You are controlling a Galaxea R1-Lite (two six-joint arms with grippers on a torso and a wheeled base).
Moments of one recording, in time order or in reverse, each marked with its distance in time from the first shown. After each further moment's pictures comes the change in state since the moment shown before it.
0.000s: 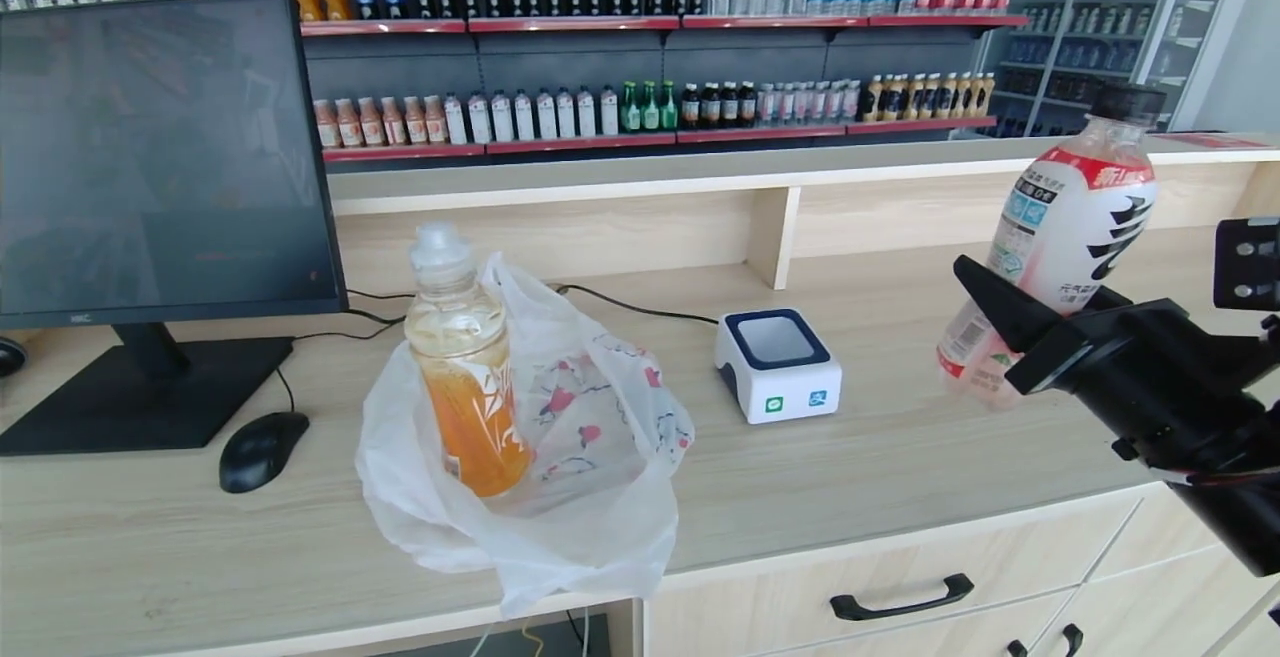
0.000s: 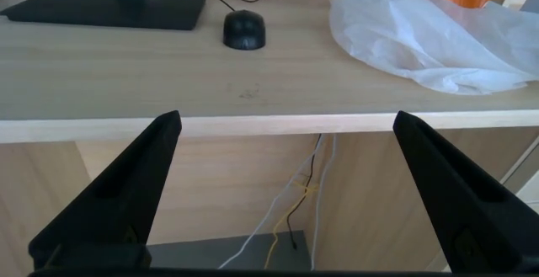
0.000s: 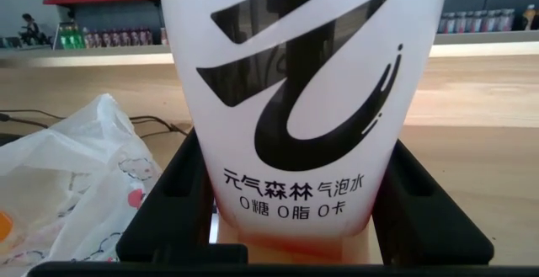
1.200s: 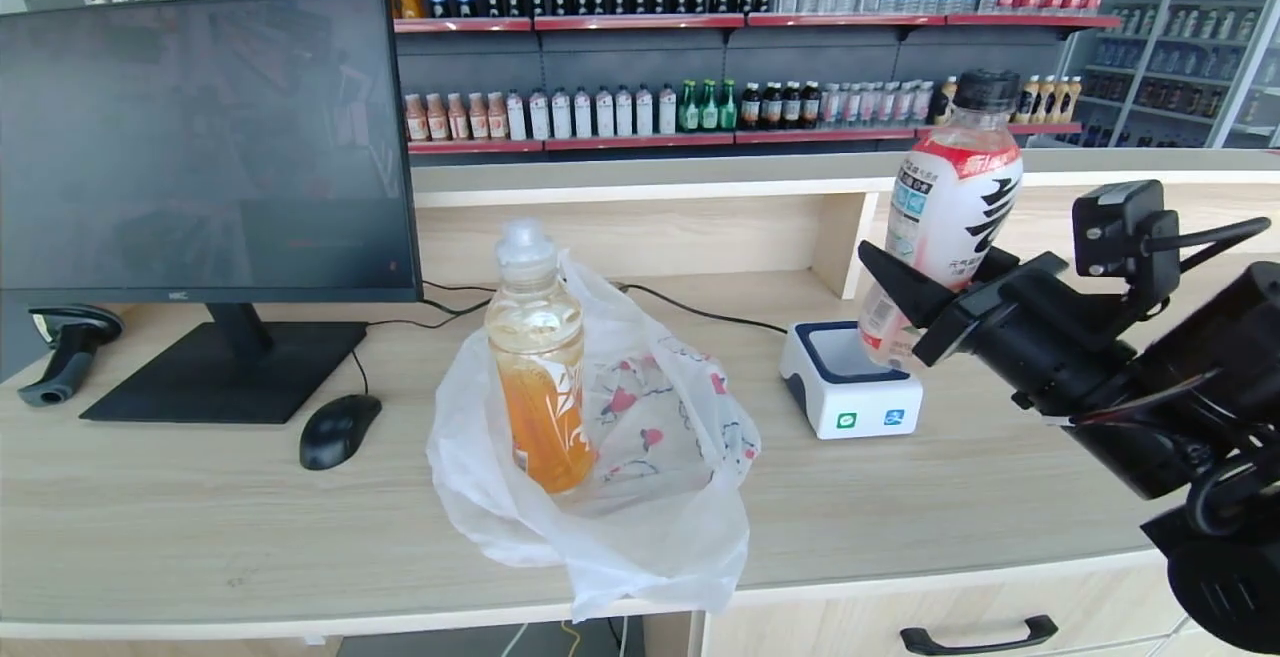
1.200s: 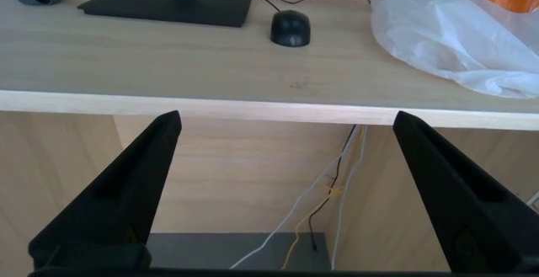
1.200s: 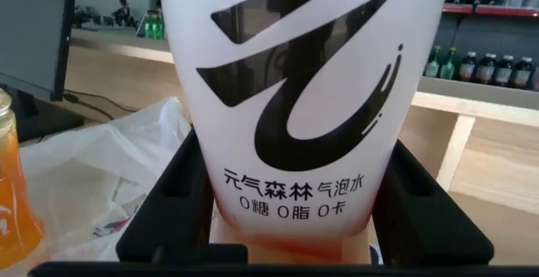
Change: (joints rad) left arm 0.000 0.000 0.000 -0.001 0.000 -0.001; right arm 0.031 0.166 -0.199 0.001 0.178 -0.137
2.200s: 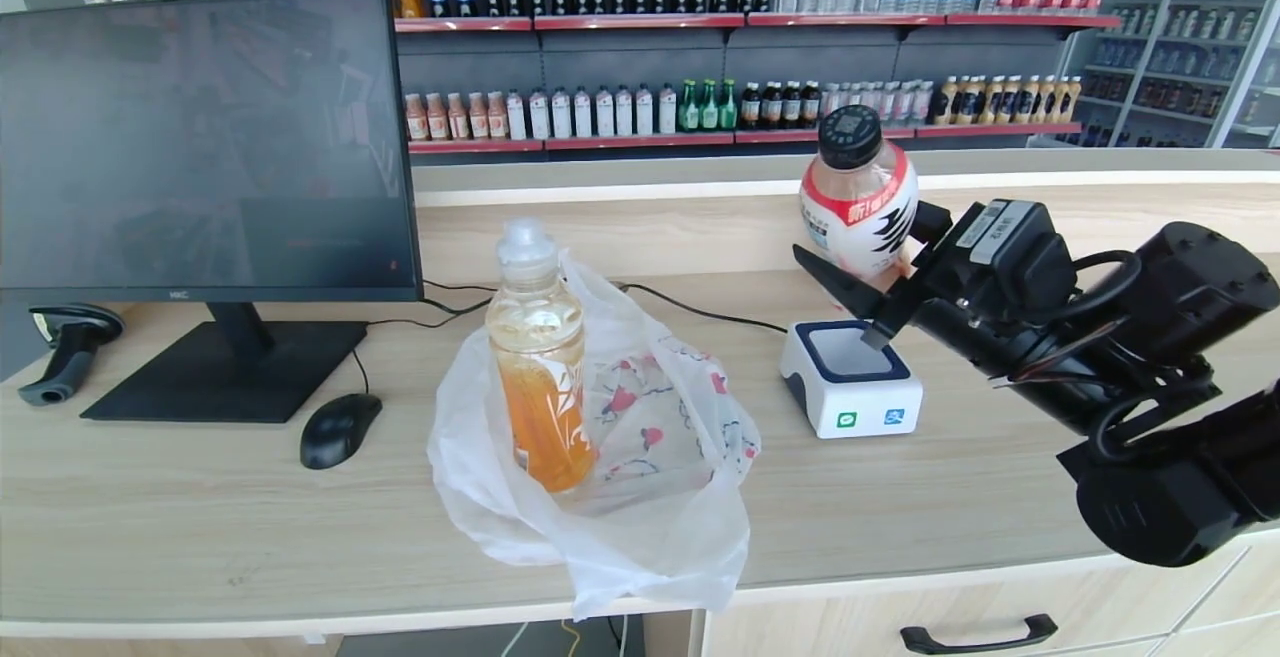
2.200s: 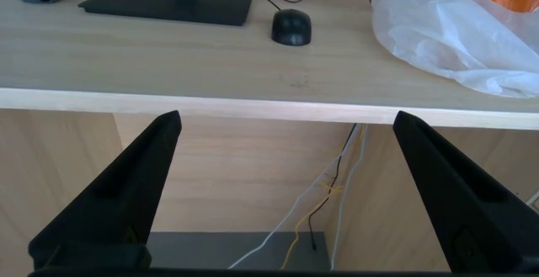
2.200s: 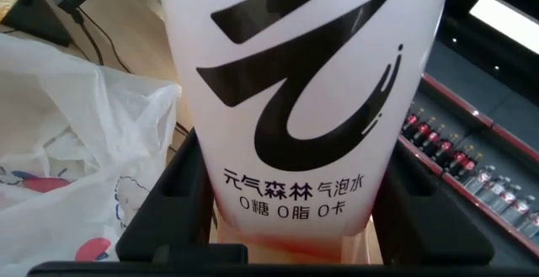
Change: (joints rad) left arm 0.000 0.000 0.000 0.002 0.001 -0.002; right arm -0.013 0.120 -0.194 -0.001 0.290 -0.488
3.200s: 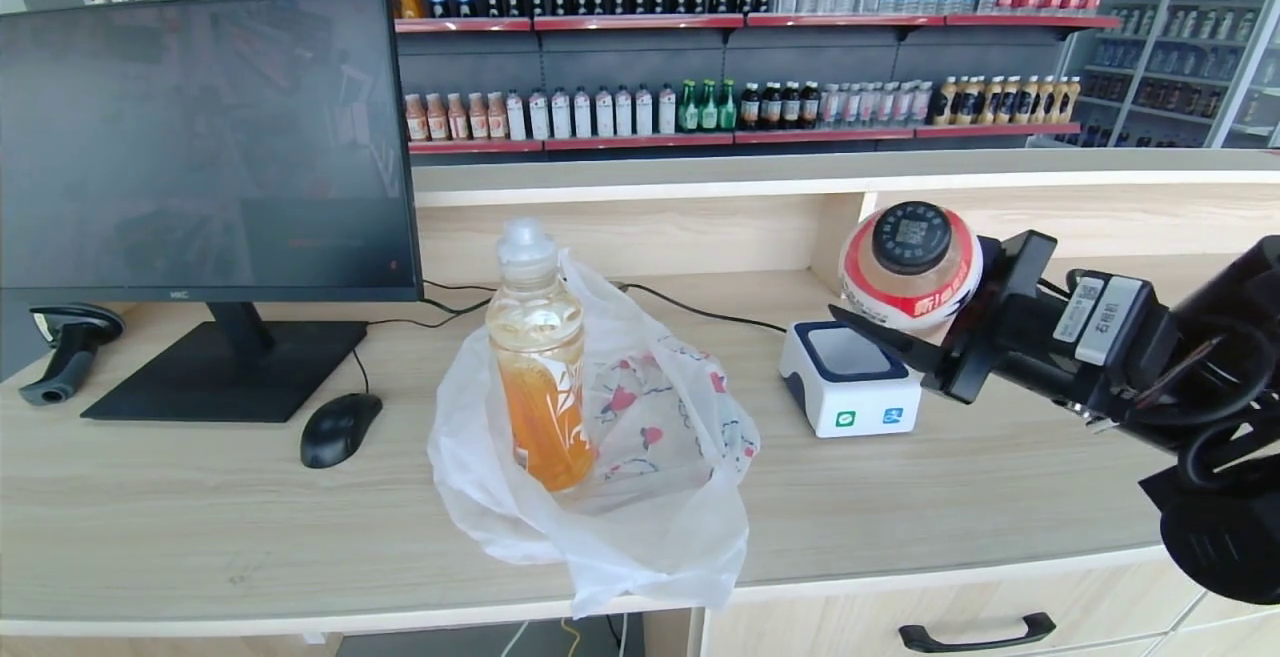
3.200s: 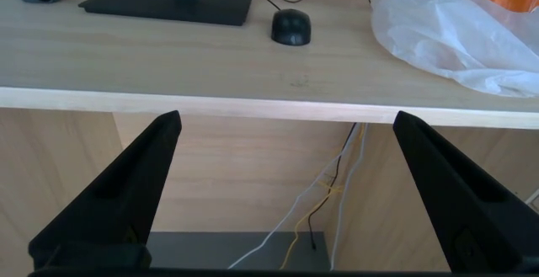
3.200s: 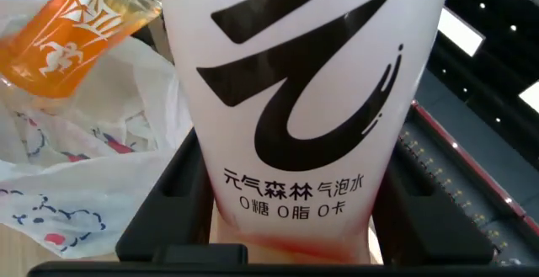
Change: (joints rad) left arm -0.001 0.000 0.000 0.000 0.000 0.000; right arm -0.079 -0.090 0.121 0.000 0.323 -0.156
